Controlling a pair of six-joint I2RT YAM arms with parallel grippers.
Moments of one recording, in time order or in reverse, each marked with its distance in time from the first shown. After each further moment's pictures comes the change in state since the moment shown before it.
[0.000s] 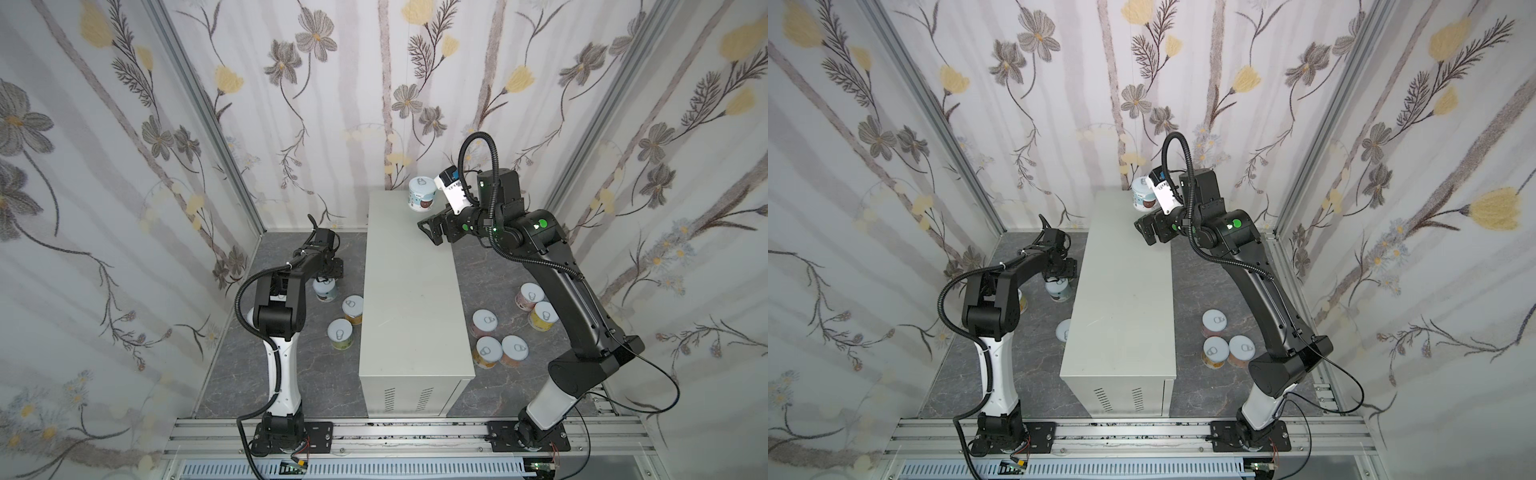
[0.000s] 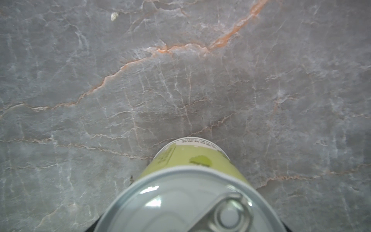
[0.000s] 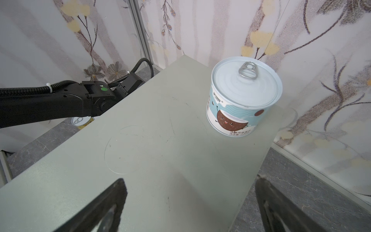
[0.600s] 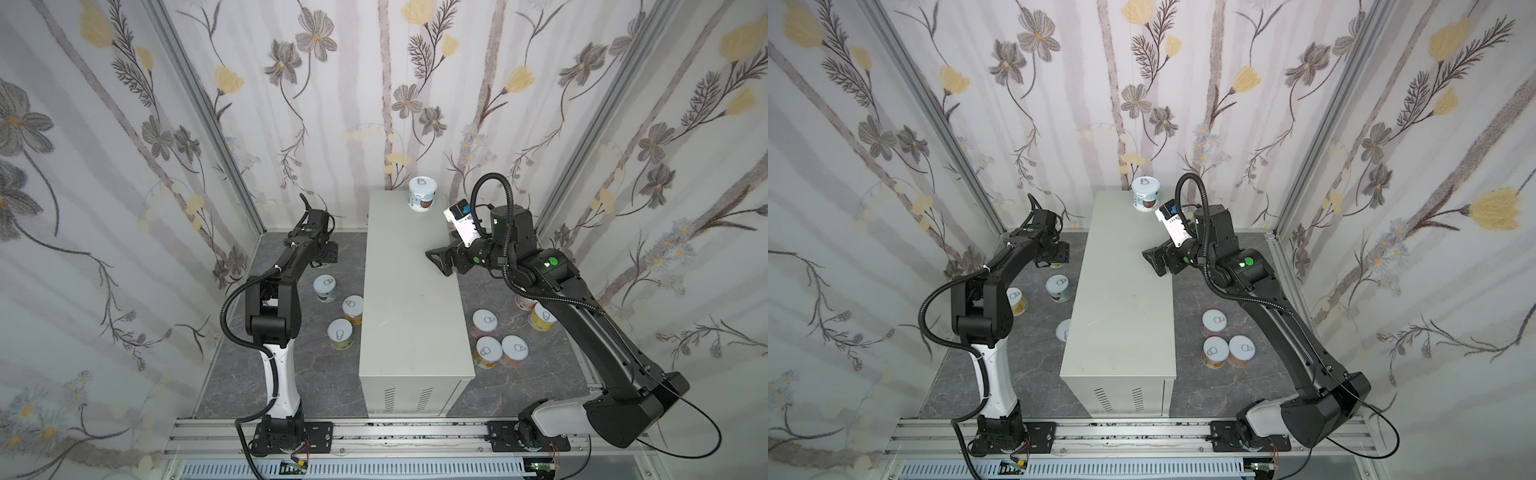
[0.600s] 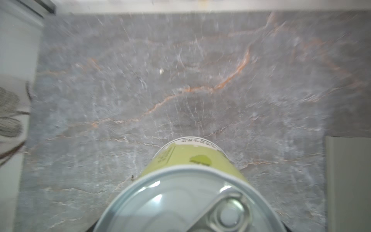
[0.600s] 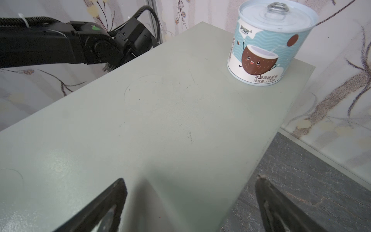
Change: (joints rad) left arm 0.003 -0.126 0.217 -0.225 -0.040 0.045; right arm -0.003 -0.312 -0.526 0.243 -0.065 -0.007
